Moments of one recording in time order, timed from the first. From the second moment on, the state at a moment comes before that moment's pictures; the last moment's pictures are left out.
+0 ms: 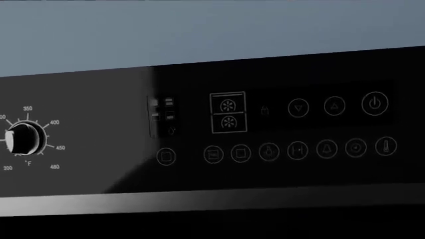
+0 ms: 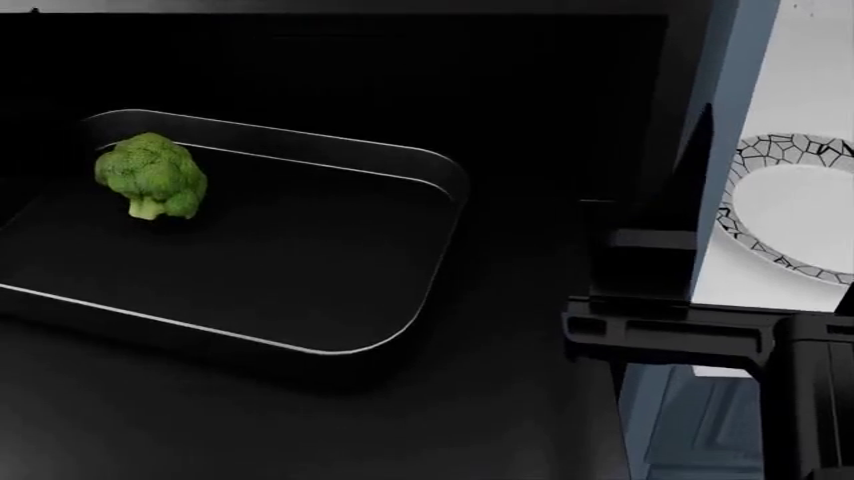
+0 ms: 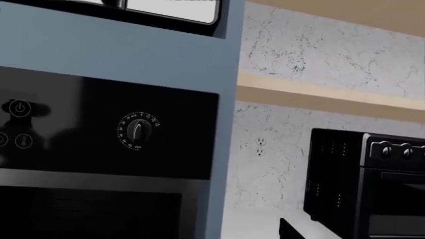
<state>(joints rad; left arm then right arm) -0.96 -0.41 0.07 0.61 -0.86 -1.19 -0.65 0.93 0.71 0.13 -0.94 1.77 1.22 1.39</state>
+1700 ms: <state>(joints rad) -1.07 -0.31 0.39 -0.18 -0.61 -1.06 -0.47 0.81 0.69 0.17 -0.97 1.56 1.20 1.21</state>
